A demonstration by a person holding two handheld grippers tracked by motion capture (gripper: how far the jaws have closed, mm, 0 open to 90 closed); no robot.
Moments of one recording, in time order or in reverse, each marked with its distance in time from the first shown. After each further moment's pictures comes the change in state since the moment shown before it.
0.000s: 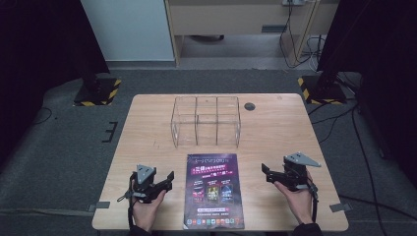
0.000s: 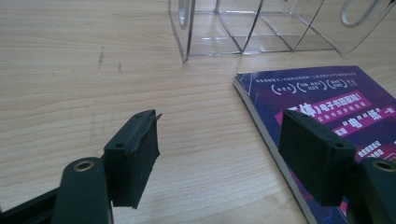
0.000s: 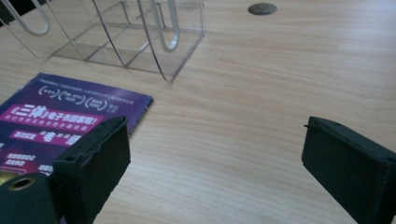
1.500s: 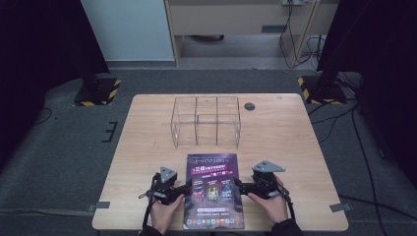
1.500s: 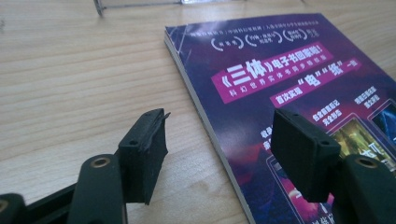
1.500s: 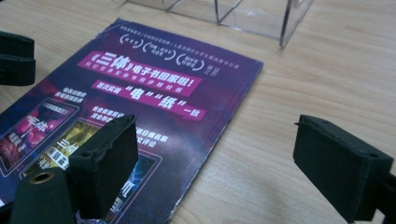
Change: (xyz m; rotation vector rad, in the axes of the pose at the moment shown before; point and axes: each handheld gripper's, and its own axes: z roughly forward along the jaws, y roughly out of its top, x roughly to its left) left arm -0.041 -0.014 0.033 0.147 -0.099 0.054; right arm 0.073 -0.018 0.032 0.114 0.165 -0.107
